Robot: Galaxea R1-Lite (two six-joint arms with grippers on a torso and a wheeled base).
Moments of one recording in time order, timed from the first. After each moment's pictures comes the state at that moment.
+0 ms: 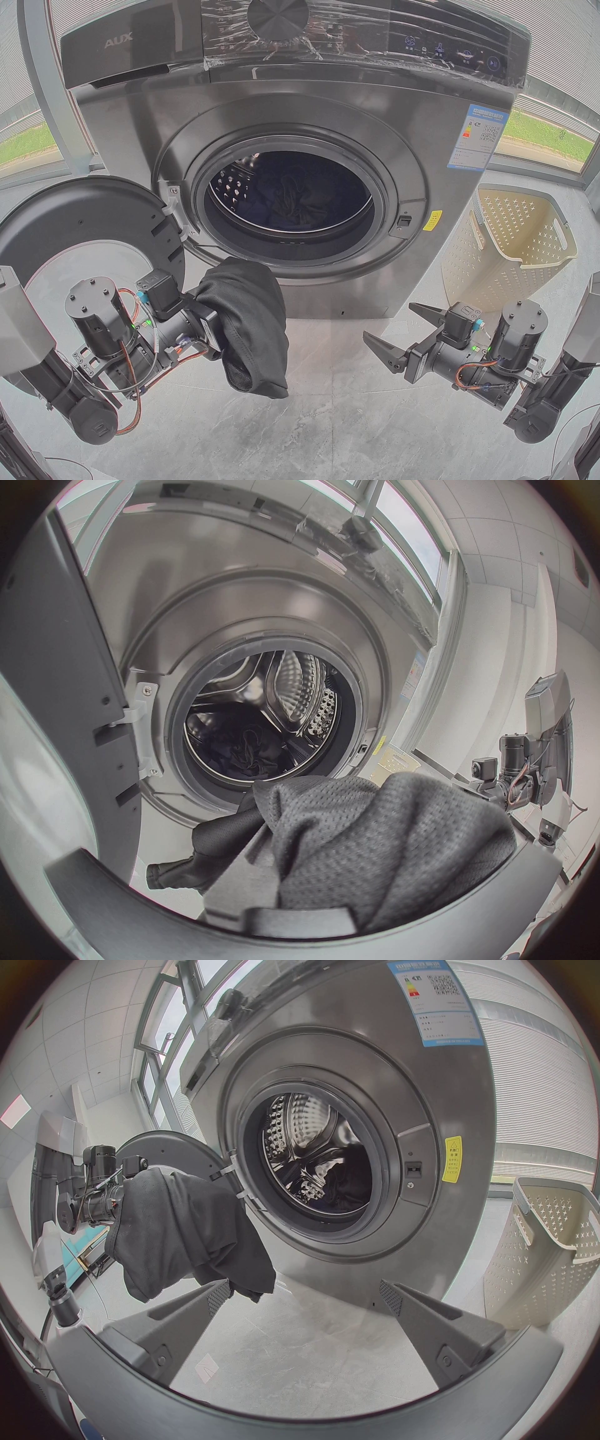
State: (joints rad) left arm -0.49 1.85 -0.36 -1.55 -0.10 -0.10; right arm 0.63 1.92 -0.29 -1.55 -0.01 0.05
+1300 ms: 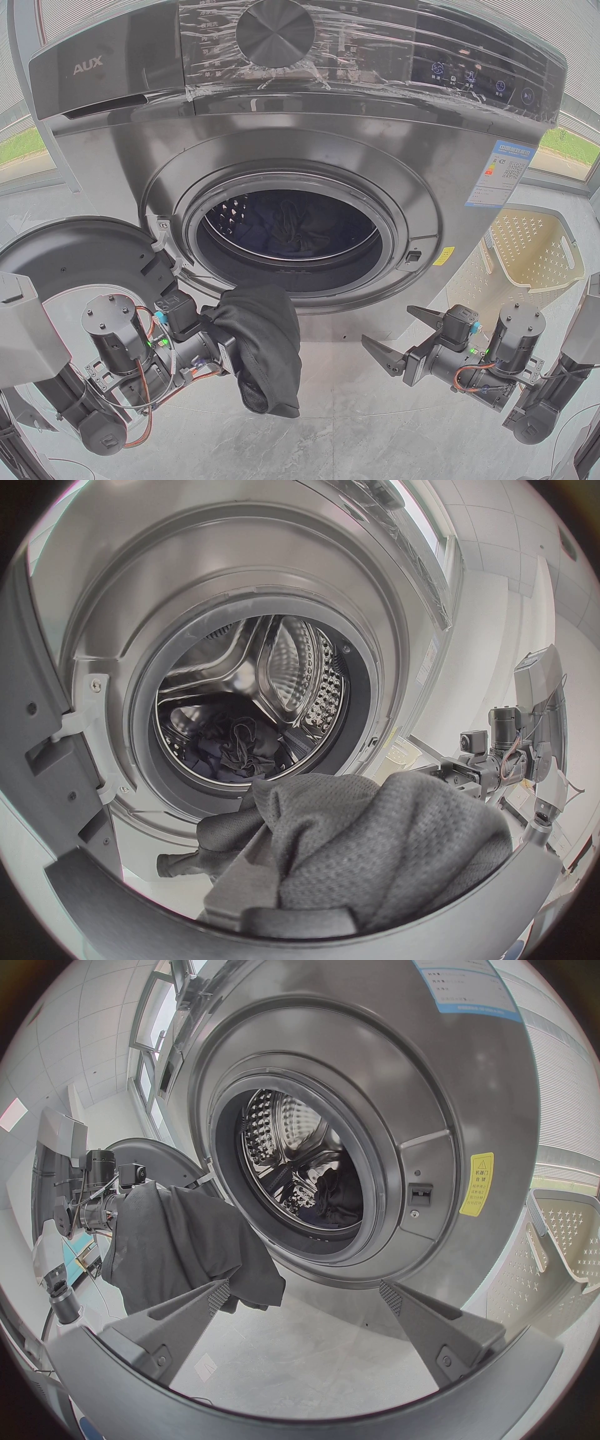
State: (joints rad) left arm -0.56 1.89 -0.32 -1.55 -0.10 -0.05; right arm 0.63 1.93 -0.28 -1.54 0.00 0.05
